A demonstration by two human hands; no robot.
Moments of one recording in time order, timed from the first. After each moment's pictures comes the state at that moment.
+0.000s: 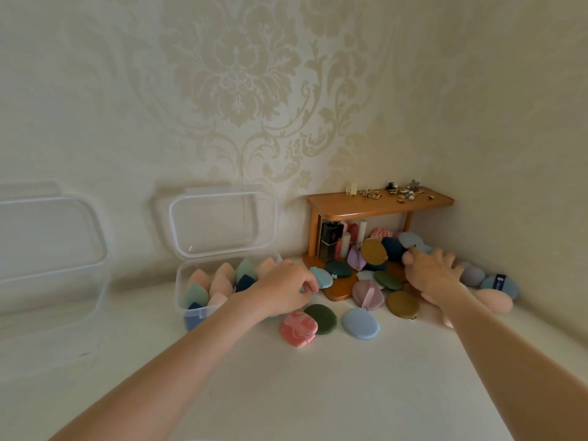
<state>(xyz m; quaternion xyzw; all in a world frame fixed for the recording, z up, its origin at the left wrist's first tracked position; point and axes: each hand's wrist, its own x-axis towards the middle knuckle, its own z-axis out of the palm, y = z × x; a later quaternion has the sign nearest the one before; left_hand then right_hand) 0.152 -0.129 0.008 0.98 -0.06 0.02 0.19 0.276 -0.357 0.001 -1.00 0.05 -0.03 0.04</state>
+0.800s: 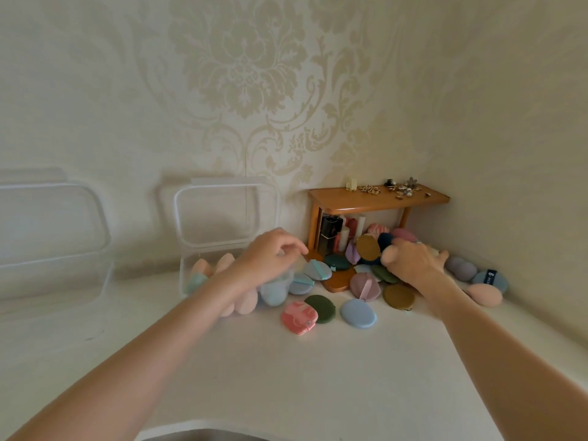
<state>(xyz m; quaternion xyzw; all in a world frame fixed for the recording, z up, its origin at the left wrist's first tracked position) 0.135 -0.107 0.035 0.94 -0.06 0.11 0.33 0.263 -0.340 0.012 -1.00 -0.01 -0.06 0.06</state>
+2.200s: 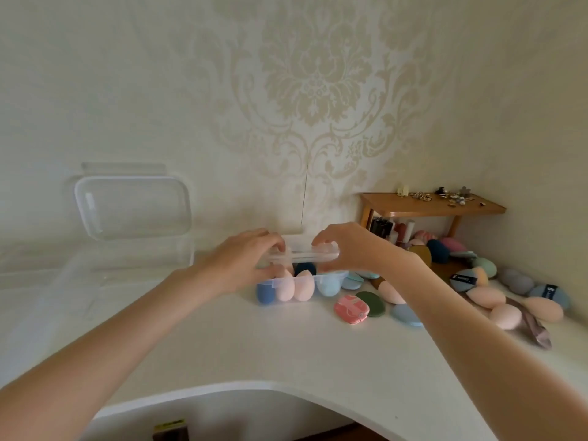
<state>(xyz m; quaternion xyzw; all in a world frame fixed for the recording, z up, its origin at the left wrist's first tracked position) 0.039 -0.021 0.042 0.98 -0.01 0.14 0.12 0.155 -0.199 0.064 -0.89 -0.44 0.01 0.11</state>
